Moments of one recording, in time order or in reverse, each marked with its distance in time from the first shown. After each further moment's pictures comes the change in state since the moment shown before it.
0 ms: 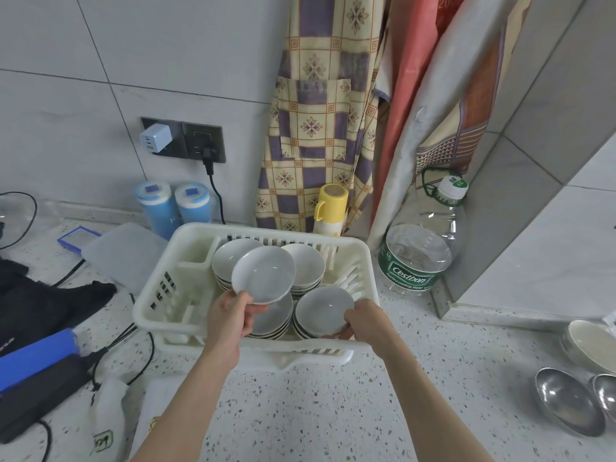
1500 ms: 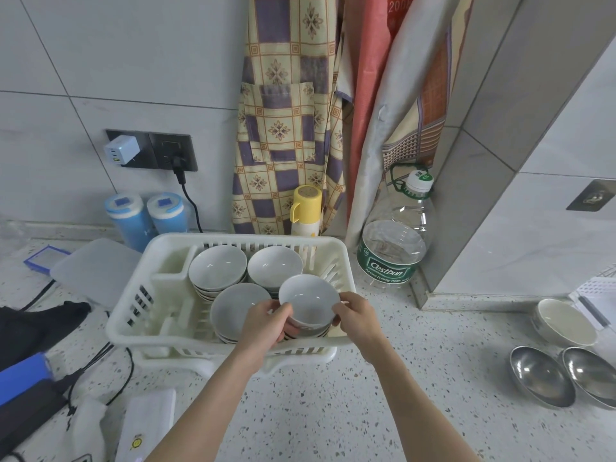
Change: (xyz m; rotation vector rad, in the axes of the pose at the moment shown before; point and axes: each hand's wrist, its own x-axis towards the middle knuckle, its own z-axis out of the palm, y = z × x) left_hand -0.024 -0.006 0.066 0.394 -0.262 -0.046; right_hand -0.015 0.019 -0.008 0.408 0.108 -0.188
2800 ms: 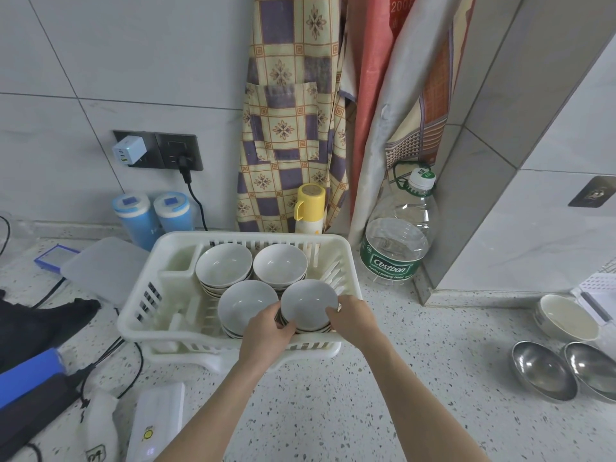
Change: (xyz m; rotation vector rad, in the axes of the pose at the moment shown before) left_hand -0.008 -0.022 -0.005 0.449 0.084 0.300; right_hand 0.008 -0.002 0.015 -0.664 -0.037 -0.034
